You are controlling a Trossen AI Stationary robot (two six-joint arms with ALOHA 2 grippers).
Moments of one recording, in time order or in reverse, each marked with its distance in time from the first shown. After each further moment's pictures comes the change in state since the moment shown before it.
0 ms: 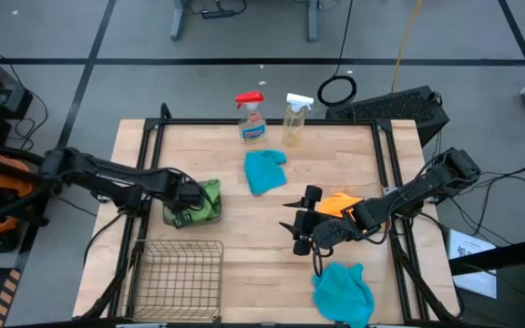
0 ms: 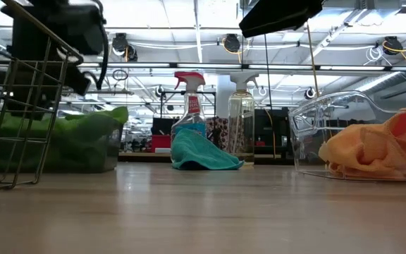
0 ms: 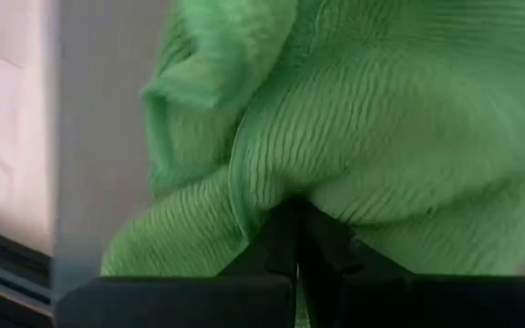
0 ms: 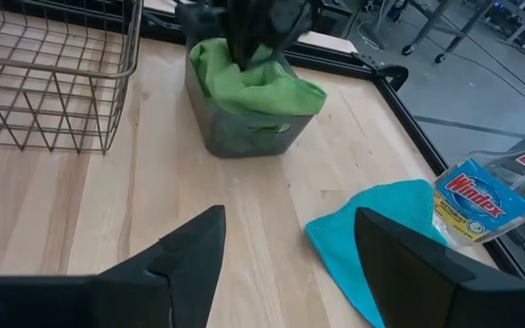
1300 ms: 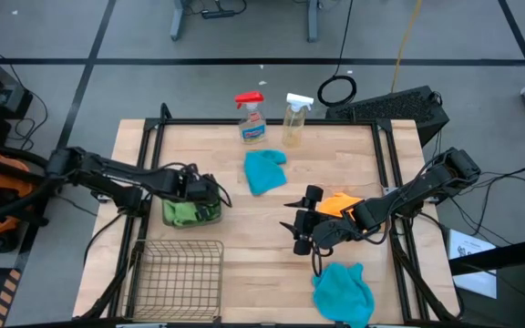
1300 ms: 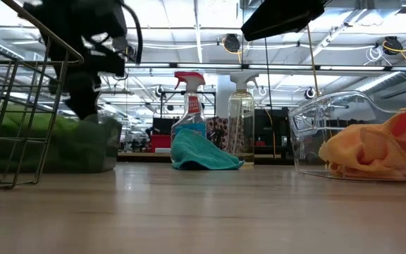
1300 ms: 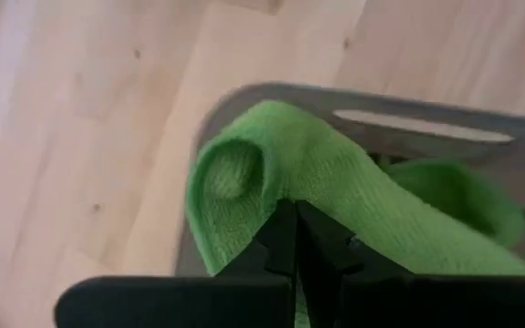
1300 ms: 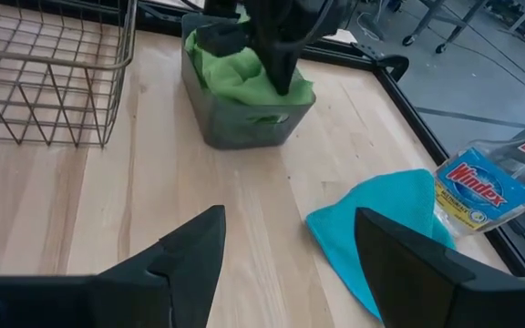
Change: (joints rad) left arm 0.003 0.070 0.063 0.312 -0.268 0.146; right arm 0.001 0.000 0.000 -0.027 0.000 0.031
